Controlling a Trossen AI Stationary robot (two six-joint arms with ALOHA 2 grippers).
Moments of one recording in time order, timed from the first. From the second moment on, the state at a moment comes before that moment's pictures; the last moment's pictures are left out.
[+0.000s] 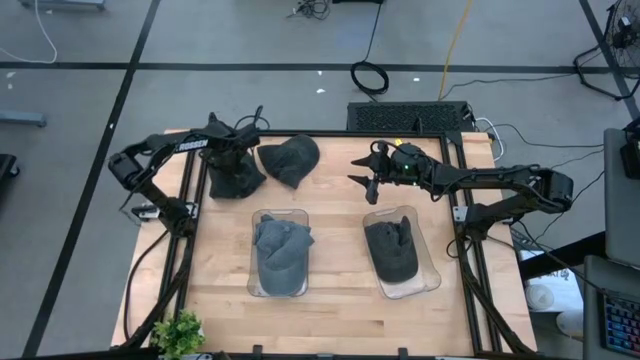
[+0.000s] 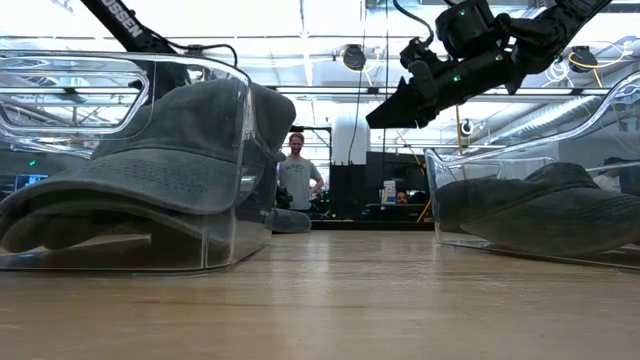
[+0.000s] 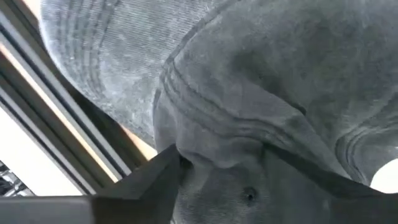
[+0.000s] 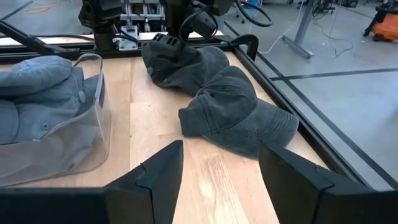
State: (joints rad) left arm 0.81 1.58 0.92 -1.07 -0.19 -0.23; right arm -0.38 1.30 0.63 0.37 -0.11 -0.08
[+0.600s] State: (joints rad) left arm 0.78 1.50 0.97 -1.19 -0.33 -0.26; right arm -0.38 1.30 0.63 0.36 -0.11 -0.07
